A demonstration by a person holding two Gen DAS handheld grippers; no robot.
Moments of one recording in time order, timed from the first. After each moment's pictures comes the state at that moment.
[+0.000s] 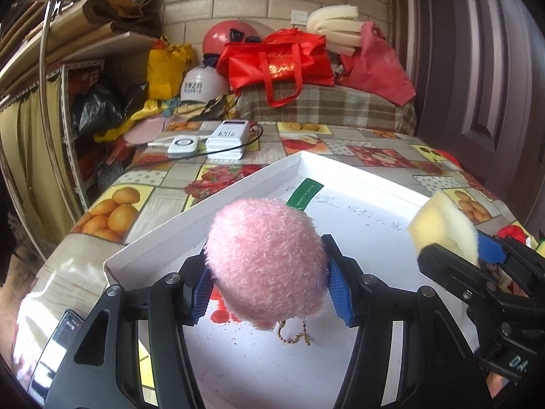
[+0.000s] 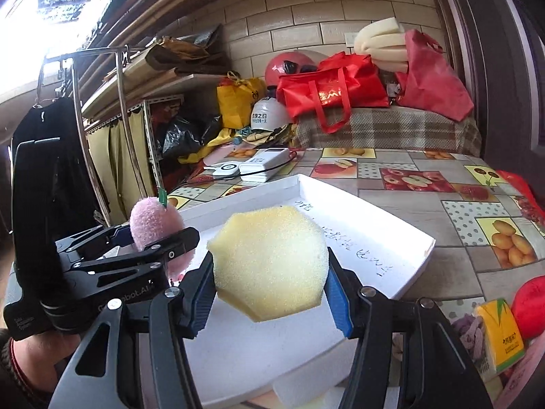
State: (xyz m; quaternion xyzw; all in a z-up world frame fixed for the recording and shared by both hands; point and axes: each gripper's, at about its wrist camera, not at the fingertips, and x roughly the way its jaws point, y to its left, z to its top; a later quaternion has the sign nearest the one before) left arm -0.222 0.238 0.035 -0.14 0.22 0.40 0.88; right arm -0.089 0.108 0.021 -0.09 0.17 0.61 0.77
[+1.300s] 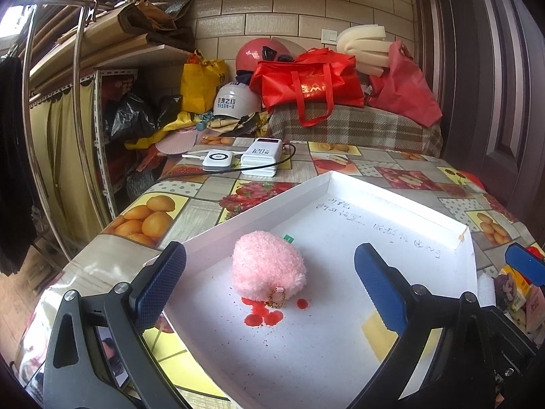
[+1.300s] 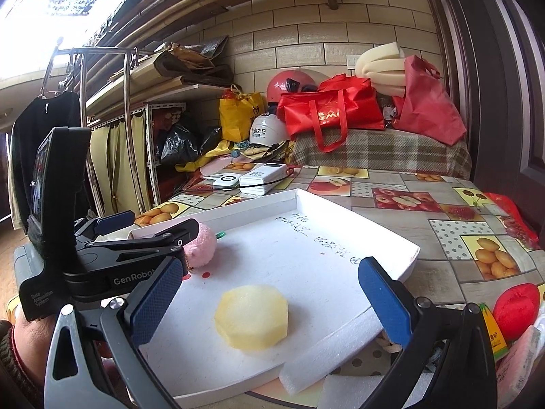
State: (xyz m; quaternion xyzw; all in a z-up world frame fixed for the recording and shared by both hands) left arm -0.240 0.230 0.045 -0.13 0.18 0.46 0.86; right arm -0.112 0.092 0.029 -0.10 0.12 0.60 0.79
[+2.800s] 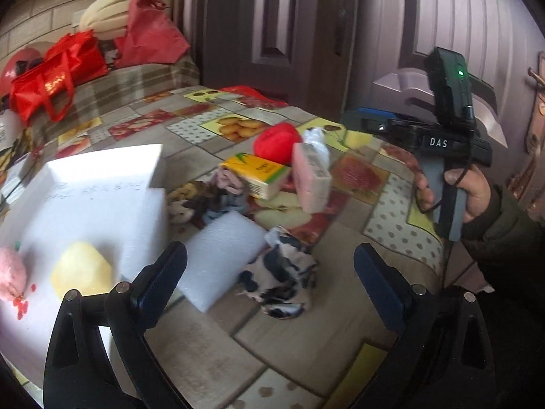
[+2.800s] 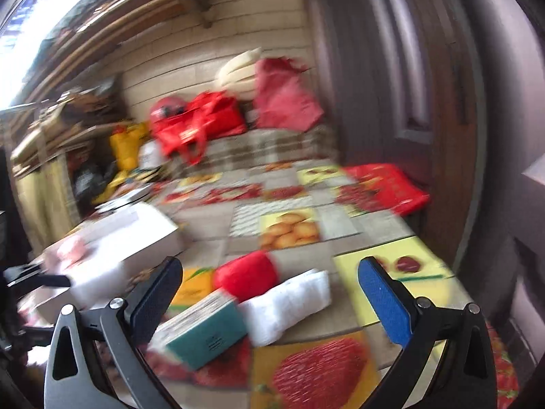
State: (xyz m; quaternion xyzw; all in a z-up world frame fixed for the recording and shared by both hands) left arm -0.144 0.047 0.035 -0.03 0.32 -0.01 0.95; right arm 0.038 -0.105 0.034 -0.05 0.17 0.51 0.84
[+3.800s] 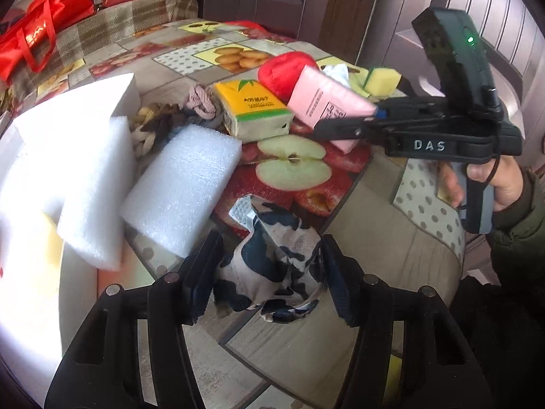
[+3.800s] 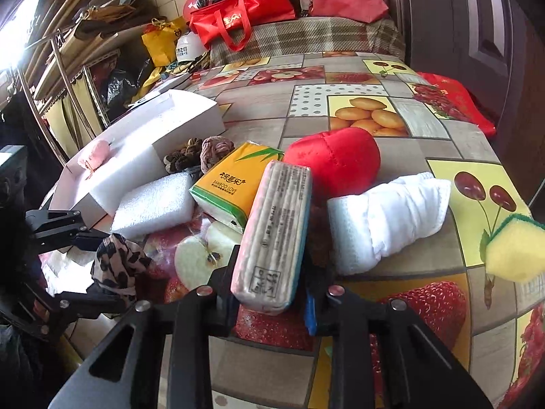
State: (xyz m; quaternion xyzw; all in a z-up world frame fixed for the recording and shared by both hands) left arm -0.095 0.061 0.006 -0.06 0.44 0.00 0.90; right arm 0.044 -0.047 -0.008 -0.15 0.34 0.52 0.77
